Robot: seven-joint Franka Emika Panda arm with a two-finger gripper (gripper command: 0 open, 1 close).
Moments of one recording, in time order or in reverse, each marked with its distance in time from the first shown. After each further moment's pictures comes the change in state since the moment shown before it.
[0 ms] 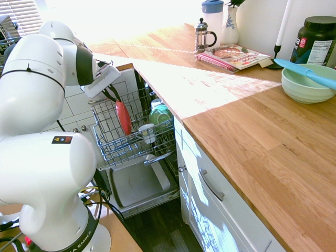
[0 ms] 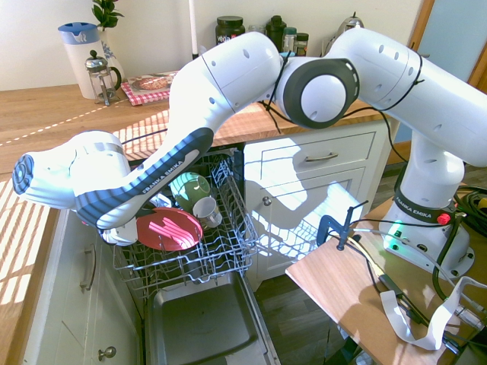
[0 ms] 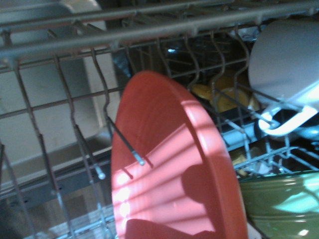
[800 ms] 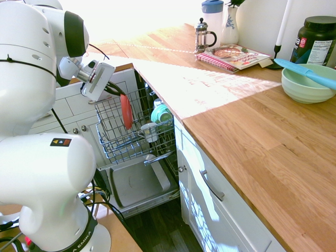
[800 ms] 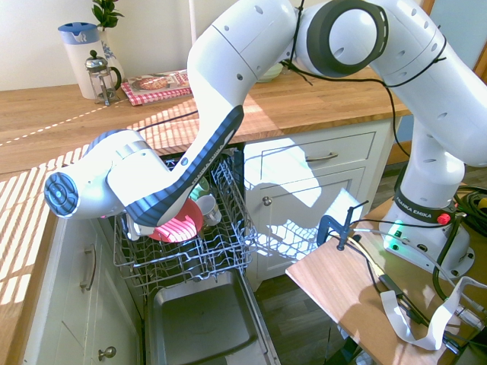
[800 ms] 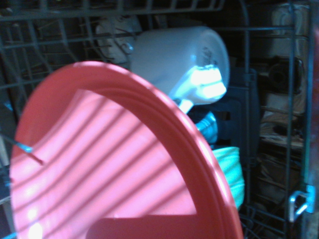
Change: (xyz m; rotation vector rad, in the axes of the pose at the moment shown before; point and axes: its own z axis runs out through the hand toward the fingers) arm -0.049 0.025 0.000 -0.118 0.383 0.145
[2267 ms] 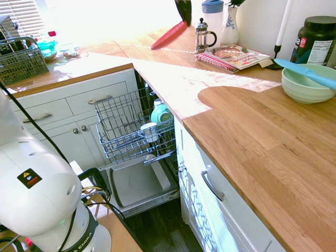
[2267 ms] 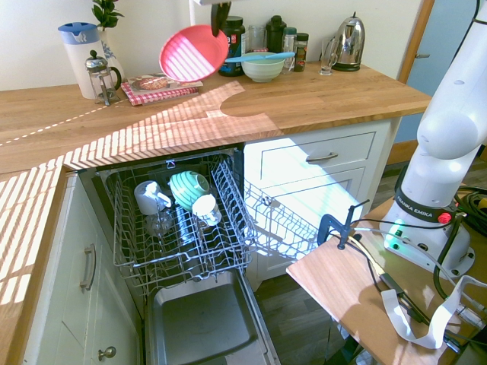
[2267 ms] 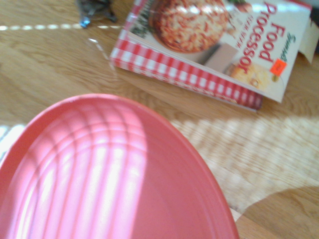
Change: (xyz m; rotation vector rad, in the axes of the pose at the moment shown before) arm 0.160 0.527 -0.005 0.582 -0.257 0.868
